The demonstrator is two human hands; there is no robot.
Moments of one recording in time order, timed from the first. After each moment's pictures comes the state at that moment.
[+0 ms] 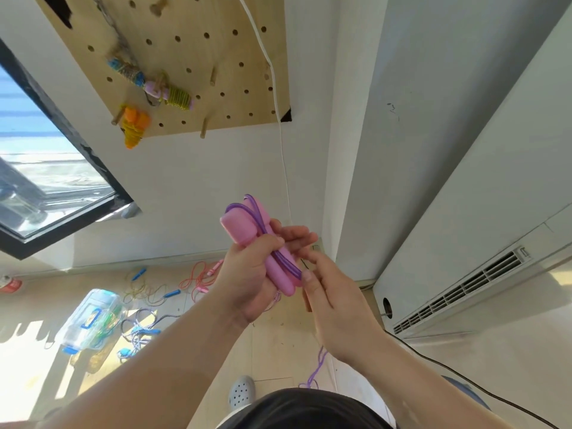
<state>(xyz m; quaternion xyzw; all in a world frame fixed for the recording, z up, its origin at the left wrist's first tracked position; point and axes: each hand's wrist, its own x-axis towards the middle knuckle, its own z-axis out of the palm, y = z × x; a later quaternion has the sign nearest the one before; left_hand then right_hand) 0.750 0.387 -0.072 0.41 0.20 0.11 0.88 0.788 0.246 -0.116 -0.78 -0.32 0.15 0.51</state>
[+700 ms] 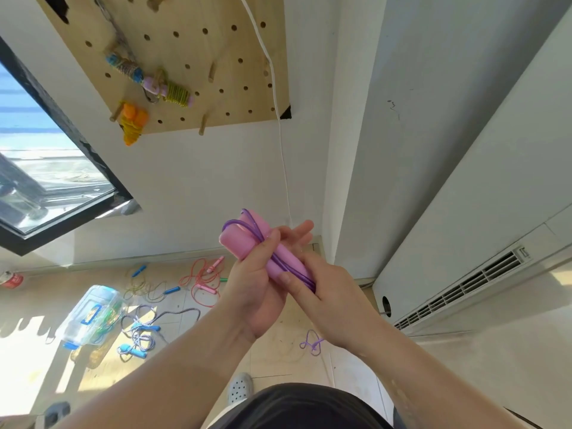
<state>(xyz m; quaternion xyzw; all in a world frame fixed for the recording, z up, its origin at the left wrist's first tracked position) 0.752 0.368 -0.086 0.35 0.20 0.10 0.91 0.805 0.245 -0.109 -0.81 -0.36 0.18 0.43</state>
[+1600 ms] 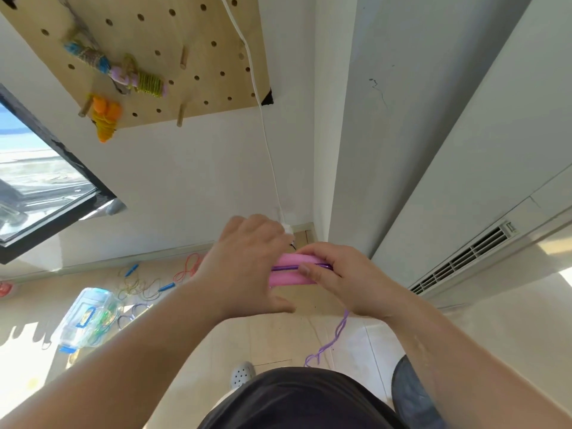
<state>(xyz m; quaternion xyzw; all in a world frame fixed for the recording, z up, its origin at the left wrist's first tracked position) 0.757 0.413 -0.098 1.00 -0.06 0.05 -0.03 0.849 0.216 -0.123 -0.79 -0.36 0.28 0.41</state>
